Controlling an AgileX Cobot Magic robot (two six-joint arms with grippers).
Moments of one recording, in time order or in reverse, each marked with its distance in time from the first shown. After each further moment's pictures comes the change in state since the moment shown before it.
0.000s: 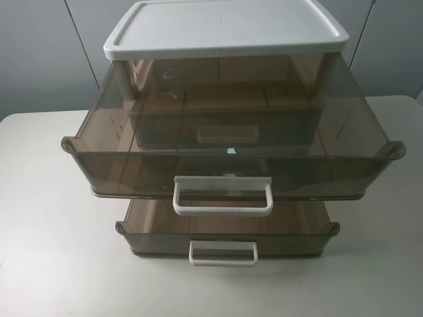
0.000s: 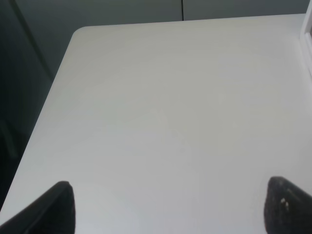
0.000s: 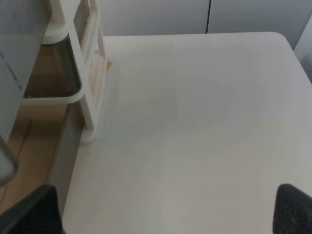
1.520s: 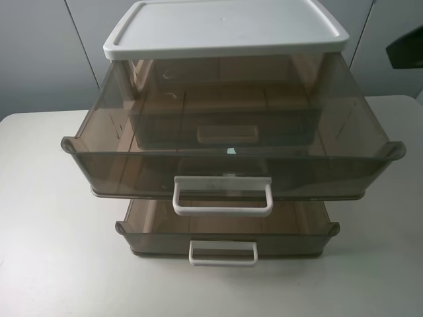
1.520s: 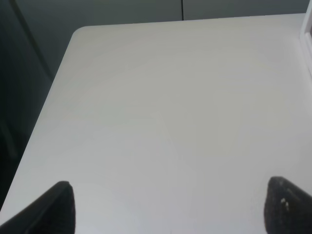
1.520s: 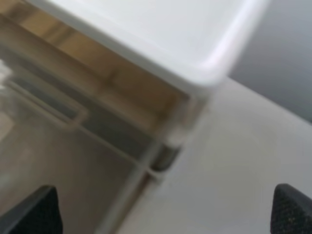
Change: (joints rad) left arm 0.000 0.000 0.000 0.000 0.000 0.000; right arm 0.594 0.865 -0.488 -0.158 -0.182 -0.072
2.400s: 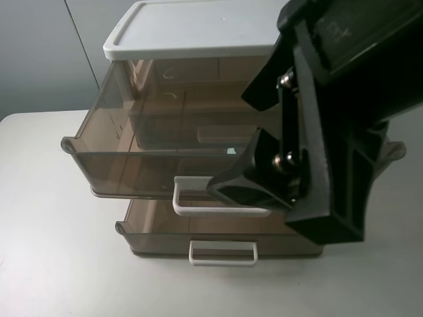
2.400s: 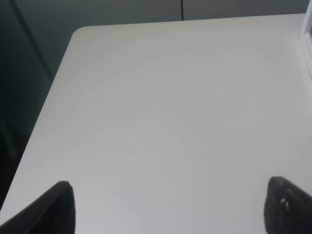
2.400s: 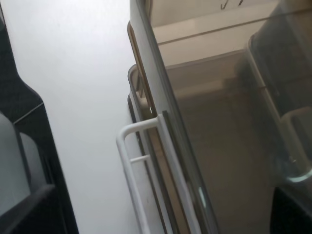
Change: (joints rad) left arm 0.000 0.000 0.000 0.000 0.000 0.000; right arm 0.614 0.272 -0.079 0.057 0.029 -0.017
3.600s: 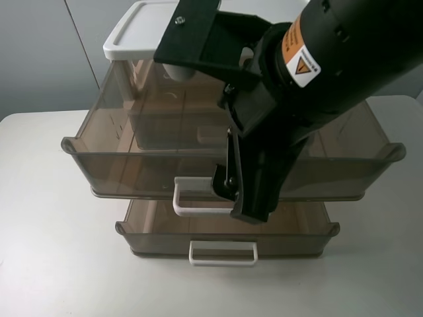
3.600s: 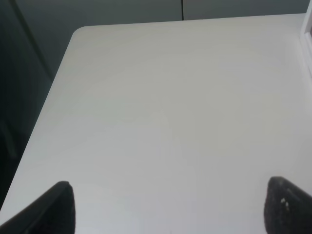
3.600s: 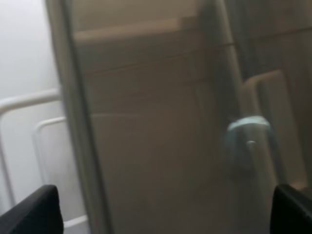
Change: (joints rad) left arm 0.000 0.000 0.000 0.000 0.000 0.000; right arm -0.023 0.216 0.000 -0.246 -0.022 0.033
